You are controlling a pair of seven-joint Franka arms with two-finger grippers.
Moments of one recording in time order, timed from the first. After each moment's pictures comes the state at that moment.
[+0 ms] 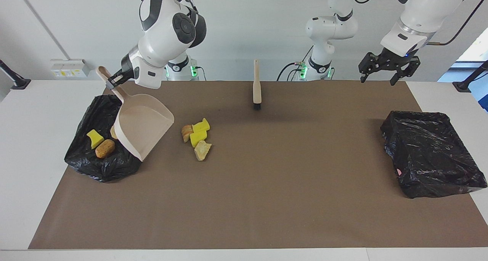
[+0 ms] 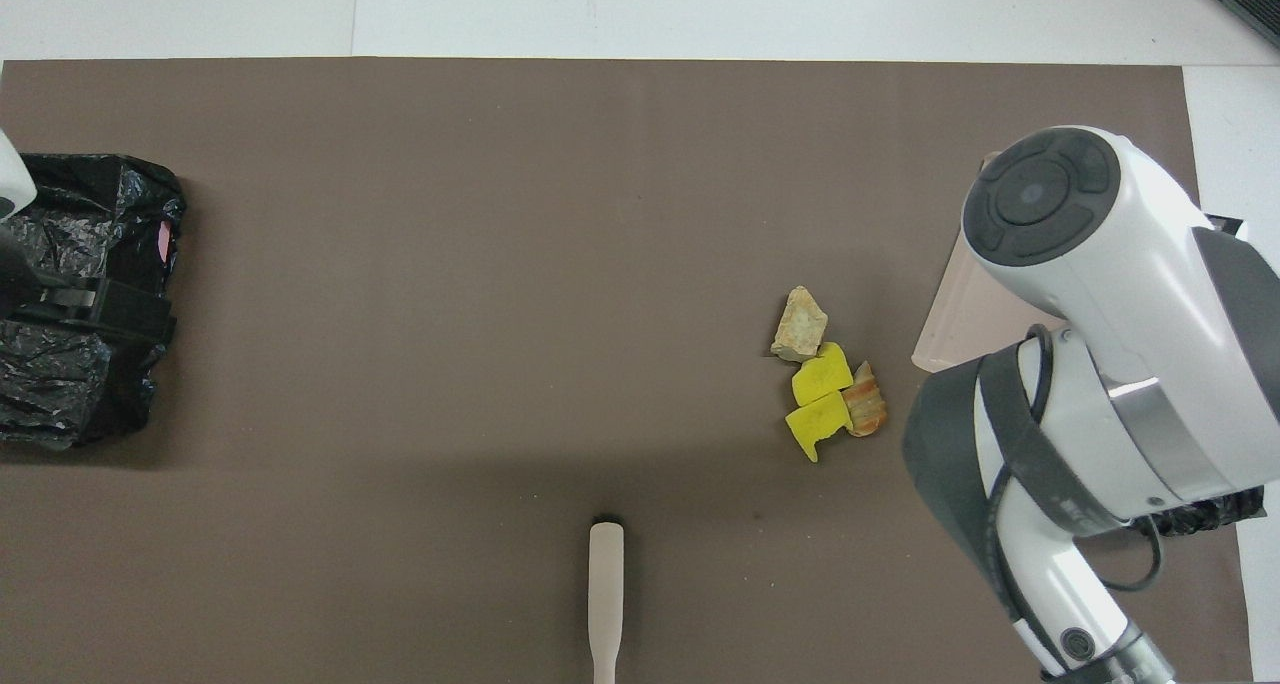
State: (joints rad) left arm -0.06 -0.02 -0.06 -1.52 0.01 1.45 0.07; right arm 0.28 0.07 0.02 -1.65 -0.75 1.35 -0.73
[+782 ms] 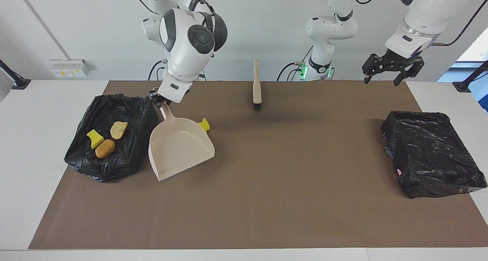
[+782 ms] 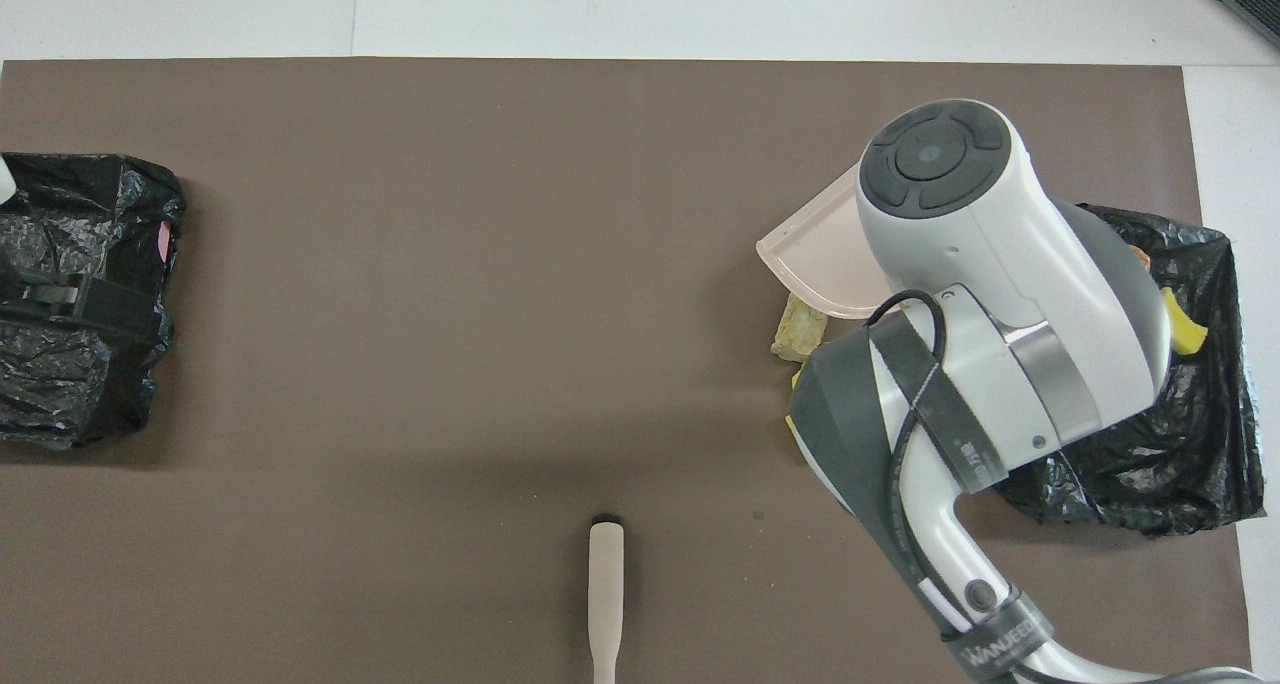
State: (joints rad) left arm -0.06 -0.02 -0.03 -1.52 0.01 1.46 0.07; right arm 0.35 0.20 0.02 -1.57 -0.37 1.43 -0.06
